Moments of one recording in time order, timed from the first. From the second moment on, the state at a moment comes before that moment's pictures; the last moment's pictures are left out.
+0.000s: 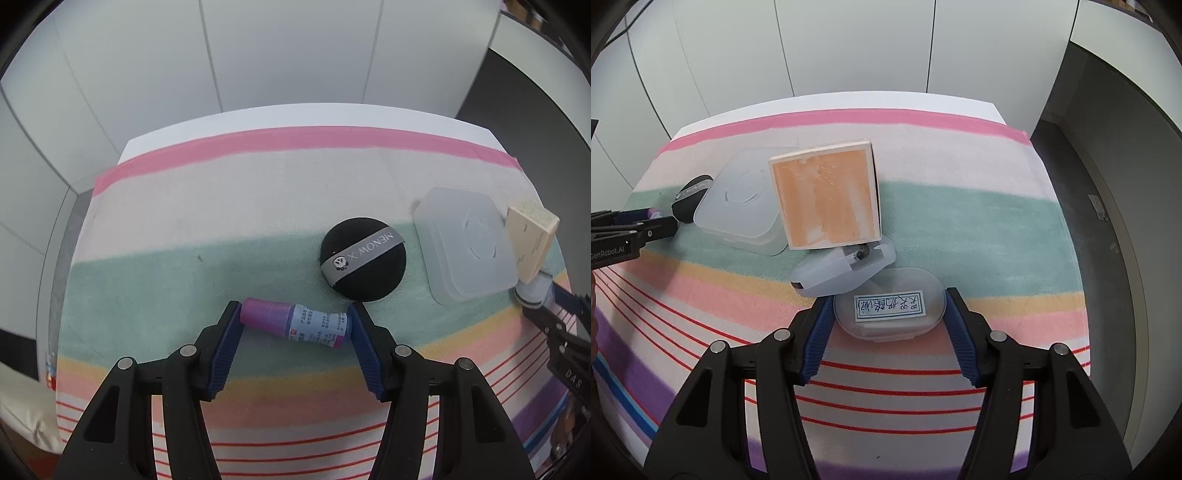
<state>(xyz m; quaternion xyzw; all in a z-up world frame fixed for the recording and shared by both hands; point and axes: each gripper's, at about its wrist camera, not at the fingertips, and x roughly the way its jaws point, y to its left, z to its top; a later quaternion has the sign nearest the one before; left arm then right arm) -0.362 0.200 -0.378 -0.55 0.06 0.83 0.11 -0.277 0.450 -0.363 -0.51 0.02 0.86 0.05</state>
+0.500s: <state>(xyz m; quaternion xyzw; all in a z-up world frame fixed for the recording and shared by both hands) -0.350 0.187 -0.343 -0.55 0.05 0.83 0.07 -0.270 0.458 -0.329 -0.51 0.03 0.86 0.07</state>
